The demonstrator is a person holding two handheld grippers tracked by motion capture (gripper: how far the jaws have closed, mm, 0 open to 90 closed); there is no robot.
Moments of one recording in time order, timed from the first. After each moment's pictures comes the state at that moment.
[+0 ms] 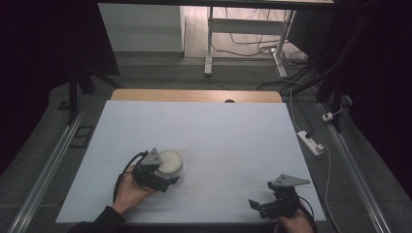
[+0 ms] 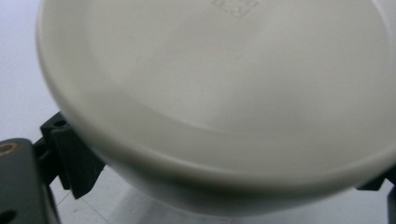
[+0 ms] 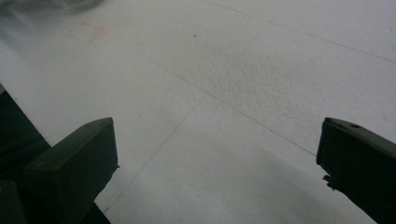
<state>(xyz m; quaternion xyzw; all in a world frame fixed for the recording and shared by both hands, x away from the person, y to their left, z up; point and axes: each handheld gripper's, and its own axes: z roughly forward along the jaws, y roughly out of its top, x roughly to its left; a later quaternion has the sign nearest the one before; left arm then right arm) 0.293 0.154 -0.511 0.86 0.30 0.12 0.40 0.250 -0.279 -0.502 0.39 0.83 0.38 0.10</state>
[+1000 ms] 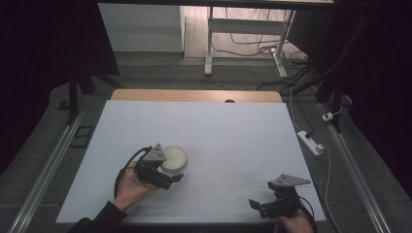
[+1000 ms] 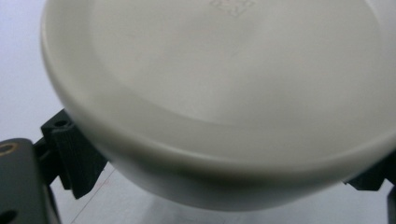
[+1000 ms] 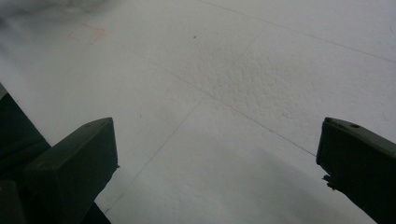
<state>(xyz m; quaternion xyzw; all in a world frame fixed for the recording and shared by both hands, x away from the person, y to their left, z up) 0.295 0.140 -0.483 0.87 0.27 0.11 0.41 0.251 -0.280 -0.502 0.39 0.83 0.39 0.10</state>
